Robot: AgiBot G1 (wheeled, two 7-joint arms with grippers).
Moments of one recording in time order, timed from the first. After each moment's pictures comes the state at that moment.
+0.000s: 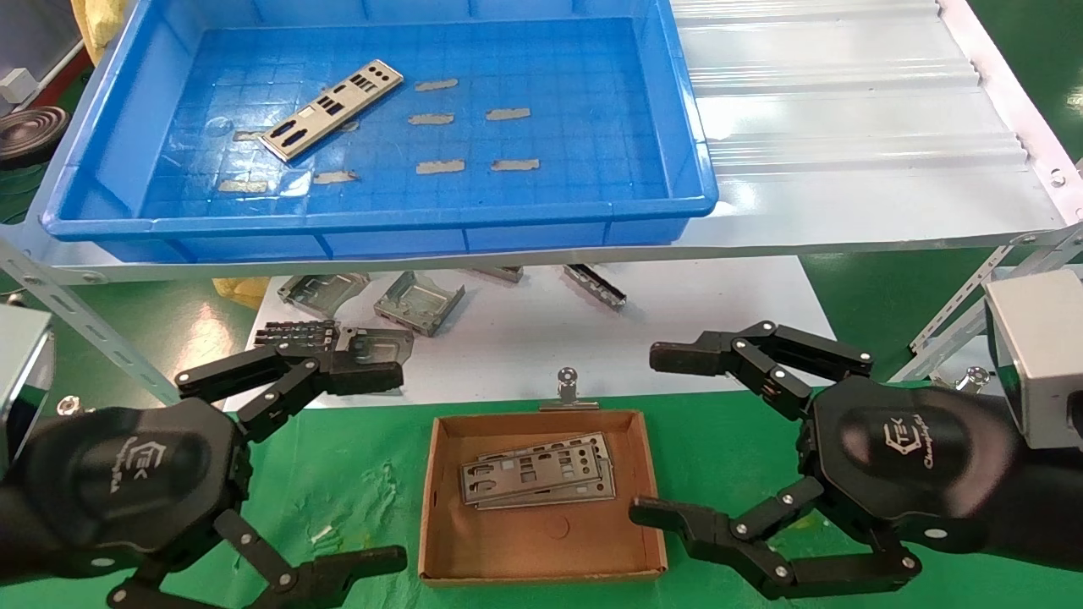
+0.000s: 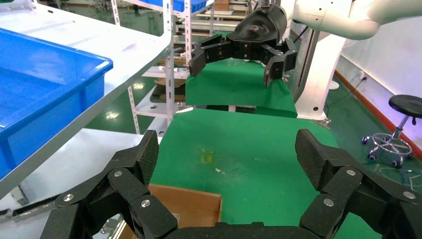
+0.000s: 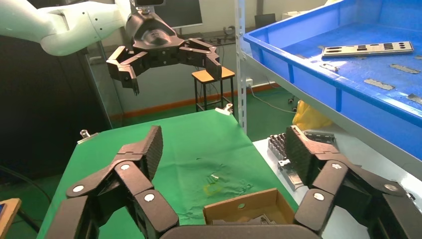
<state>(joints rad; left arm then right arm) -1.07 0.61 0.28 -1.28 0.73 1.49 -0.19 1.09 -0.56 -0.40 1.24 -0.63 -1.43 0.11</state>
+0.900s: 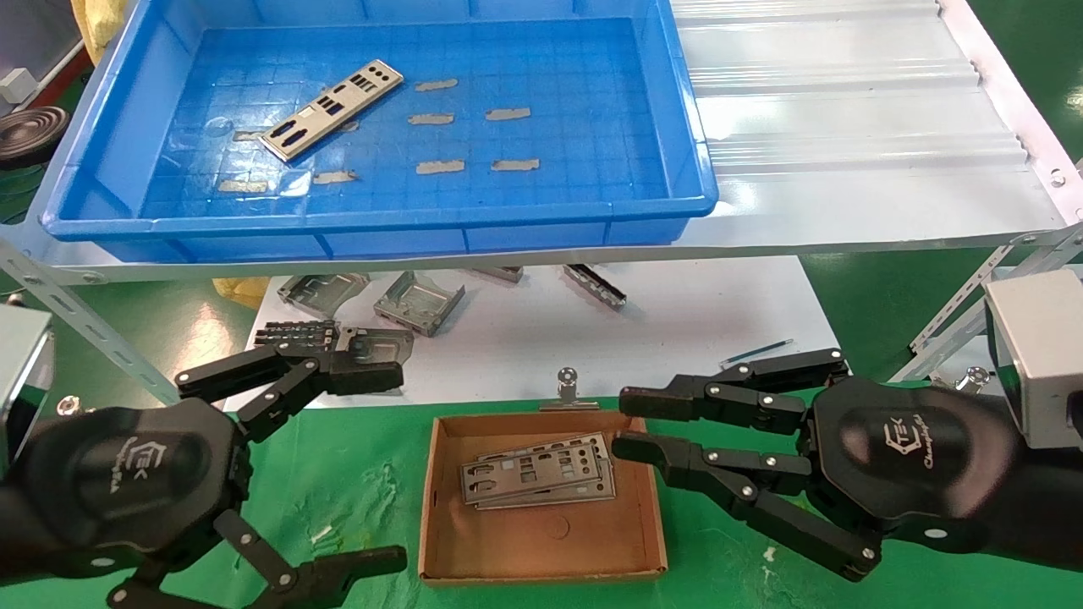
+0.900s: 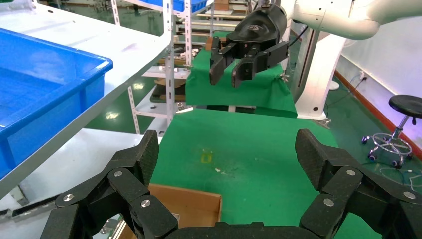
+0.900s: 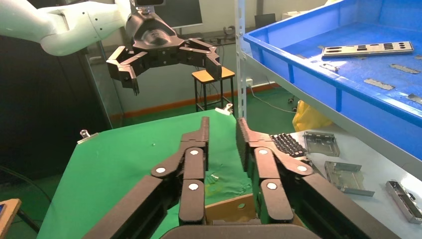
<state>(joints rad) -1.07 0.61 0.28 -1.28 0.73 1.49 -0.19 1.09 -0.56 -0.40 1.24 -0.63 -1.43 0.11</state>
